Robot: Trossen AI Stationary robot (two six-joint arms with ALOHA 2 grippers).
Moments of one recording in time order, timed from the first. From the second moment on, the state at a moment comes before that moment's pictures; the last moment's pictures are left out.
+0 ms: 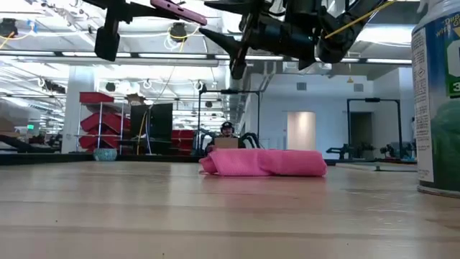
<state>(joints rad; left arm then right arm) -0.52 1.21 0.61 0.46 -1.05 1.96 -0.19 1.79 0.98 0.97 -0.50 0.80</state>
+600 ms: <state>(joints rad) -0.52 1.23 0.63 0.48 -1.03 1.97 -0.18 1.79 1.00 0.95 -0.47 0.78</state>
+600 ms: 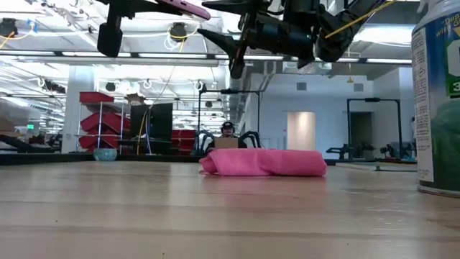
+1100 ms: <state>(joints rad) -0.52 1.23 0.63 0.49 -1.02 1.98 -0.17 1.79 1.02 0.90 -0.44 0.76</state>
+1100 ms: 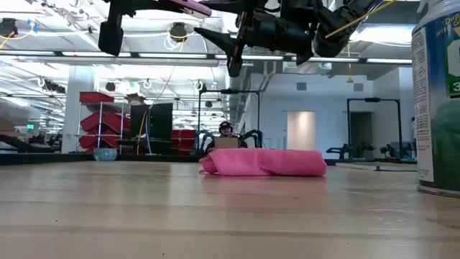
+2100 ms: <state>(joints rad) -0.51 1.23 0.63 0.49 -1.00 1.98 -0.16 1.79 1.02 0.87 -0.41 0.71</state>
